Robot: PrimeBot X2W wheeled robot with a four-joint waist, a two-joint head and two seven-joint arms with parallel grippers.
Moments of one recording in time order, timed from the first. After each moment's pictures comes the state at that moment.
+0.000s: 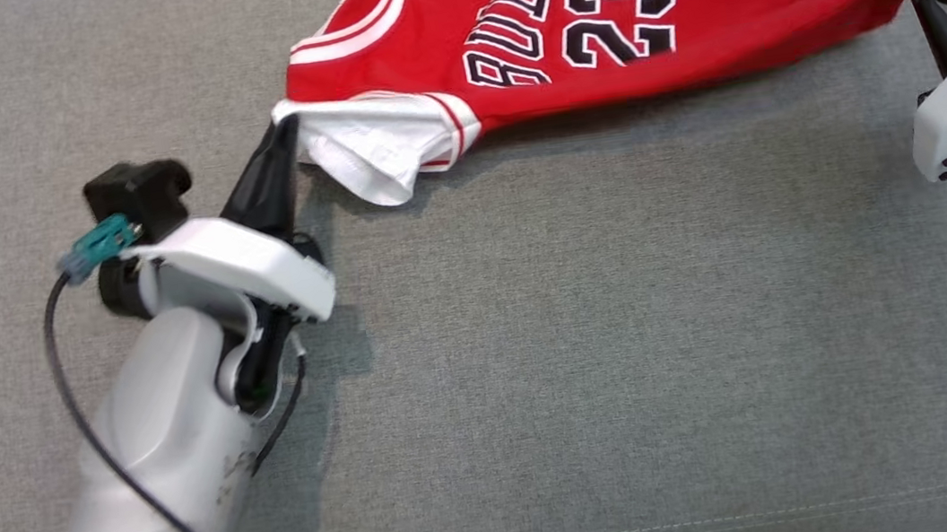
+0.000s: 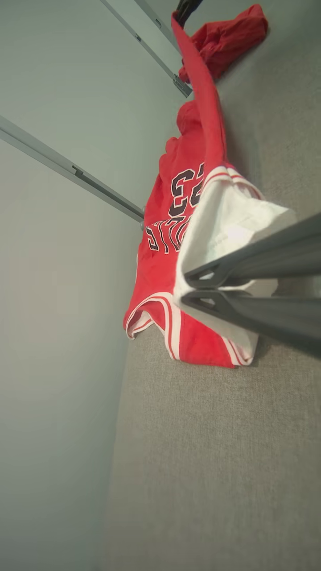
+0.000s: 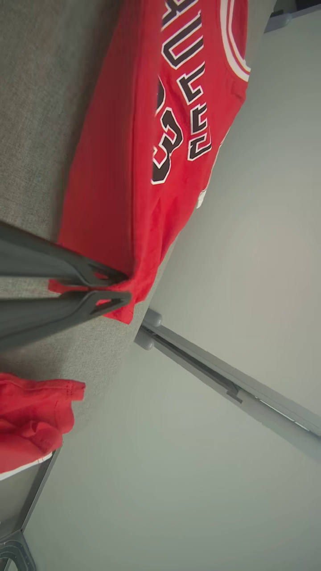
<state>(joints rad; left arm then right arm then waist) -0.78 0.12 -0.45 0.73 -0.73 -0.12 -0.22 -0.95 -0.38 0.40 0.92 0.17 0.13 -0.26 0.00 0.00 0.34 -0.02</state>
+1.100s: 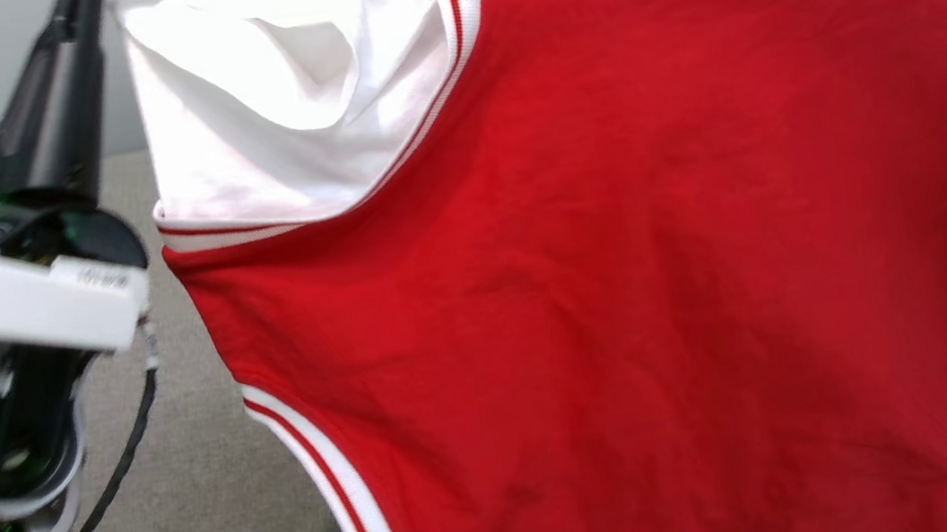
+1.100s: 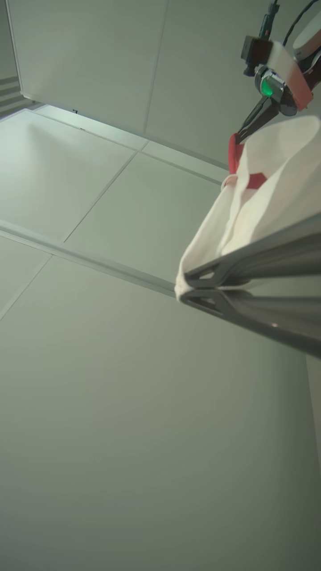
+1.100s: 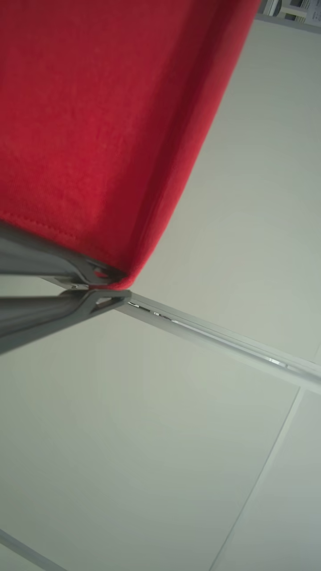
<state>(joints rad) -0.53 0.43 -0.21 -0.40 -1.09 0.20 0.18 -0.70 -0.60 0.13 0.21 0.30 0.13 -0.04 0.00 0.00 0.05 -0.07</state>
